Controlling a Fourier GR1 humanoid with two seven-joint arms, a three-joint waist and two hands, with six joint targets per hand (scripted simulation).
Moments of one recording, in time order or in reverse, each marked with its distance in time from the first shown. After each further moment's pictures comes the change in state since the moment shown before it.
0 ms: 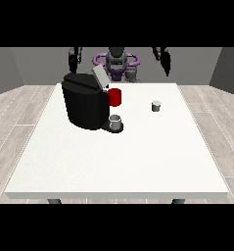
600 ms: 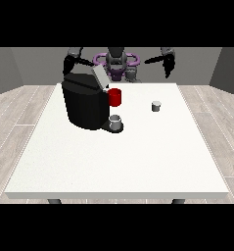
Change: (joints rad) left arm -0.050 0.215 -0.023 0.051 -0.131 -0.175 -0.168; right arm -0.021 0.029 -0.040 0.021 0.078 -0.129 -0.024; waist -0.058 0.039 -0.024
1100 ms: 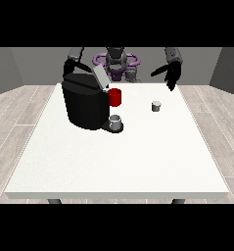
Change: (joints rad) left arm -0.206 0.147 0.059 0.196 -0.094 -0.078 0.053; right arm -0.065 0.032 0.037 0.010 0.046 -0.026 -0.023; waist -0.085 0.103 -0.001
